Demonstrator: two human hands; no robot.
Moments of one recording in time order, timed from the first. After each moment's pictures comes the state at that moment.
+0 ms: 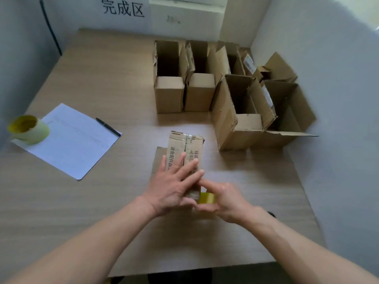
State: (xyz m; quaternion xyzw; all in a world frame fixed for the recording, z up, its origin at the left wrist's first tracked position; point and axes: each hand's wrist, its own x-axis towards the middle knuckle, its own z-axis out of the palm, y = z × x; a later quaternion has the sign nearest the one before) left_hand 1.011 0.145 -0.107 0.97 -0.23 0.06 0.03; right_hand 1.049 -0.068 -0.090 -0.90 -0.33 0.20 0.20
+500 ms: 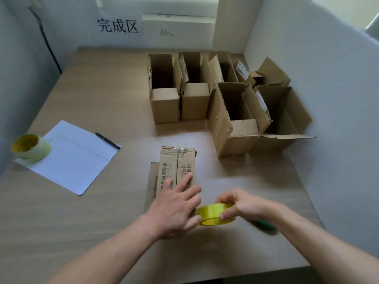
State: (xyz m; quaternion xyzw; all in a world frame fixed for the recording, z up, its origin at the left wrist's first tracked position) left_hand 0.998 0.125 -0.088 0.96 -0.26 0.02 0.01; right_hand 1.072 -0.101 -0.059 -0.78 -0.17 0.48 0.37
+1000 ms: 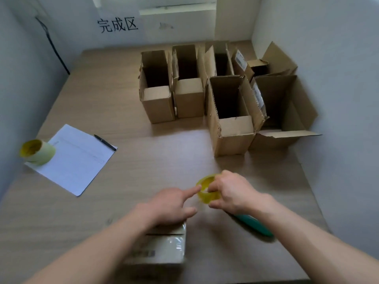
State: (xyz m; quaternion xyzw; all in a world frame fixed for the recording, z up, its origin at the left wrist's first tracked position) left_hand 1.045 0.091 -0.095 0.95 -0.08 -0.25 0.15; right_hand 1.123 -0.113 -0.081 -0.90 -0.37 0.20 0.10
